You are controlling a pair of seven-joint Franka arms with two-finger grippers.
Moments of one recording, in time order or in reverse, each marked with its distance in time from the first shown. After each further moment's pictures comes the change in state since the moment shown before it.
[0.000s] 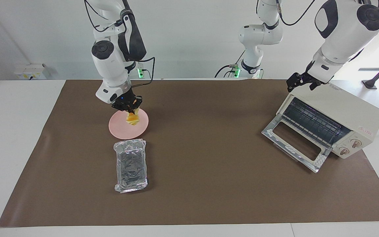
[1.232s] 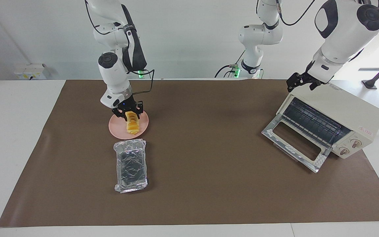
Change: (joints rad) left arm 0.000 0.000 0.000 0.000 0.000 0.000 0.000; right arm -0.020 0.037 -0.002 -0.064 0.001 0.122 -0.034
